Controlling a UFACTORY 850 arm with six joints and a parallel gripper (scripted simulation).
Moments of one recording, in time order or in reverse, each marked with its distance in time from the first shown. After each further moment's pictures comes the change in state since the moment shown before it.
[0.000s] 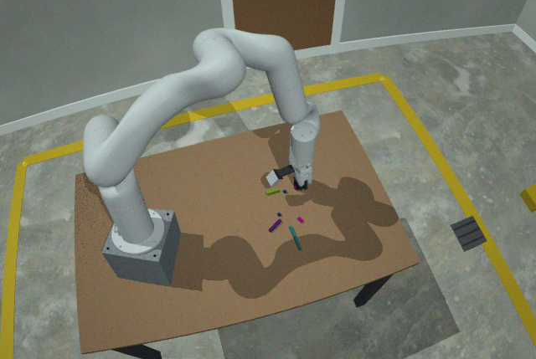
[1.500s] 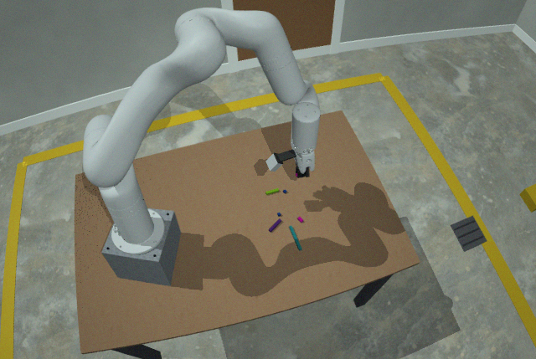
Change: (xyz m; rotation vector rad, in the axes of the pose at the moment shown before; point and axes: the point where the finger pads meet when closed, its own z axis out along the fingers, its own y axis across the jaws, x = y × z) arm 0.002 -0.009 -0.100 -0.002 -0.001 0.073
